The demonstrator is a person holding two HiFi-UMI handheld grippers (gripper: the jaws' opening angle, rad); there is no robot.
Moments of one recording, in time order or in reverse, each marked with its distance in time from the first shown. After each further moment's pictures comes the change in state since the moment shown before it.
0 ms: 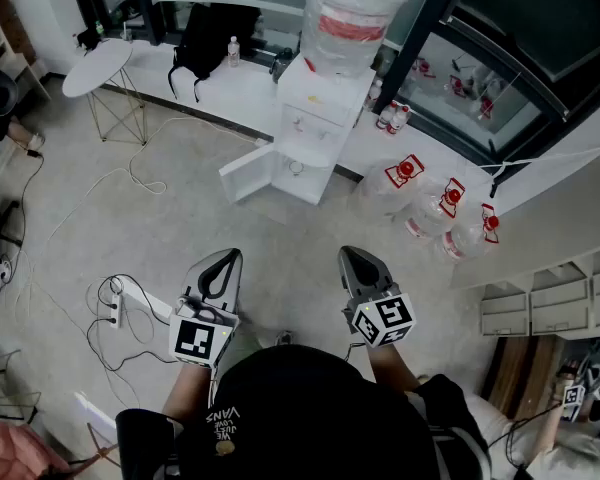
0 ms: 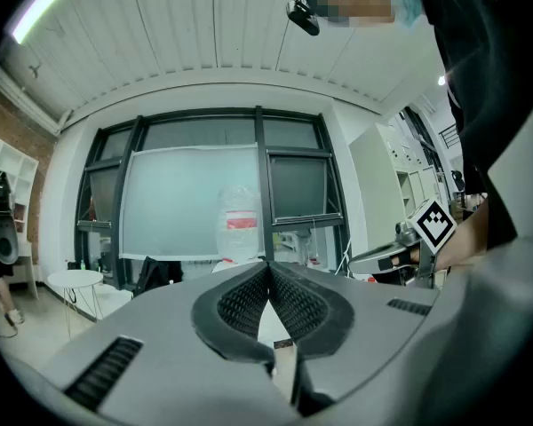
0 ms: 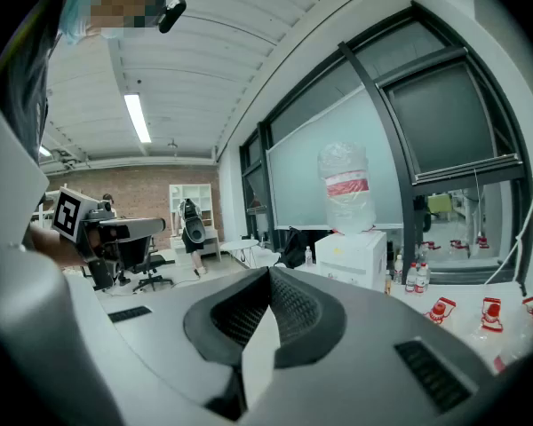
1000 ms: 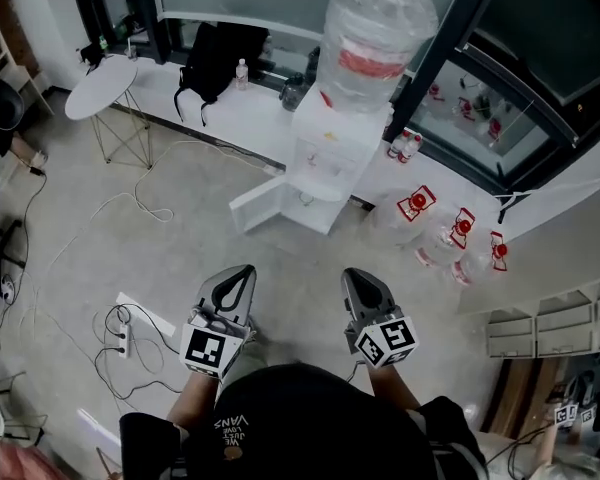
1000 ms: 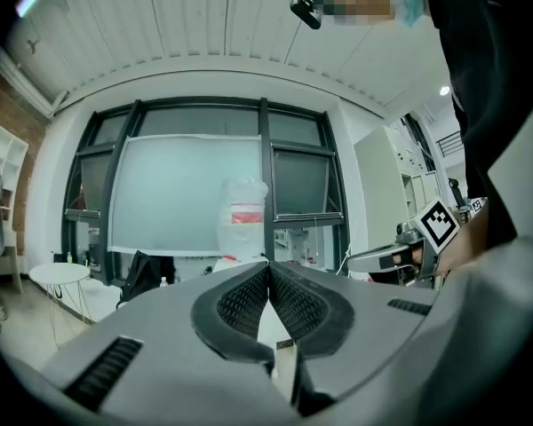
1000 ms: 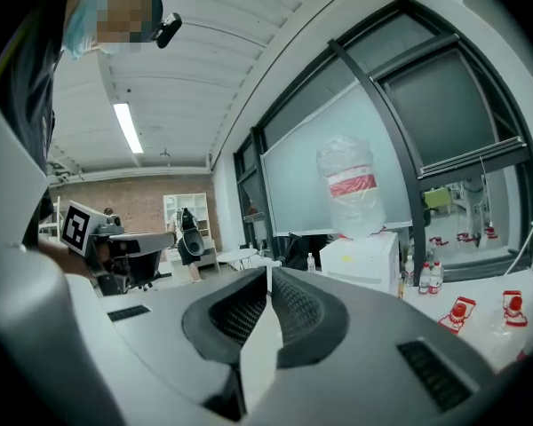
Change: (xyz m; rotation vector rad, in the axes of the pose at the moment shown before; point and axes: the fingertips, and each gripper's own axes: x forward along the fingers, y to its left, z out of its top) left arm 0.069 0.082 -0.008 -0.029 0.001 -0.078; right arm 0.091 -0.002 0.023 0.063 -0.046 -0.017
